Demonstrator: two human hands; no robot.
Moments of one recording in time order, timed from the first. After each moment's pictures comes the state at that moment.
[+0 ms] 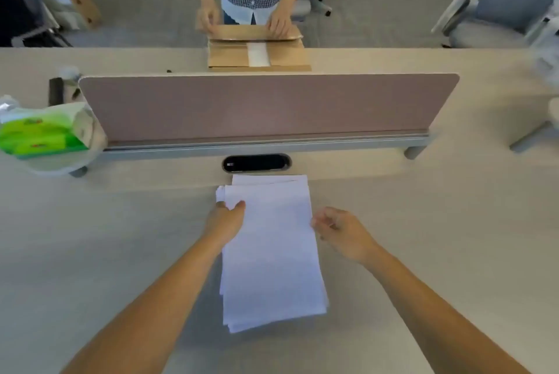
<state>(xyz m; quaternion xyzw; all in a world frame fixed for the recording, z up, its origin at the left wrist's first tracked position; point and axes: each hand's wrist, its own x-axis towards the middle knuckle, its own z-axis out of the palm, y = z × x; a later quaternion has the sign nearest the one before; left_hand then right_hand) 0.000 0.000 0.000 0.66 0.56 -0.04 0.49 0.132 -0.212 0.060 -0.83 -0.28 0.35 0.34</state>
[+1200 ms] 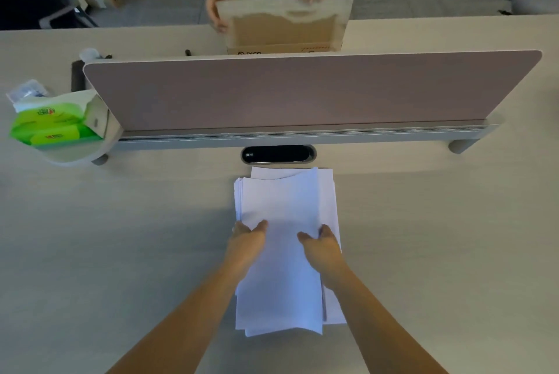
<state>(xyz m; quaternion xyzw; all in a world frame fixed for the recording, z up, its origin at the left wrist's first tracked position) -0.008 -0.028 -0.026 0.55 0.63 -0.07 0.54 0.088 -0.149 -0.017 -0.80 0.01 0.44 0.40</state>
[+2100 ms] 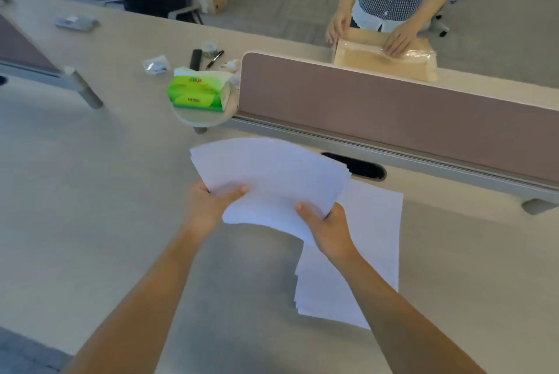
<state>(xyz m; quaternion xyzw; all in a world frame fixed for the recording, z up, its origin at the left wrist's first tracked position) -0.193 0.058 0.074 0.54 0.46 0.35 0.61 -0.019 -0.073 0.067 -0.63 -0.30 0.41 0.58</state>
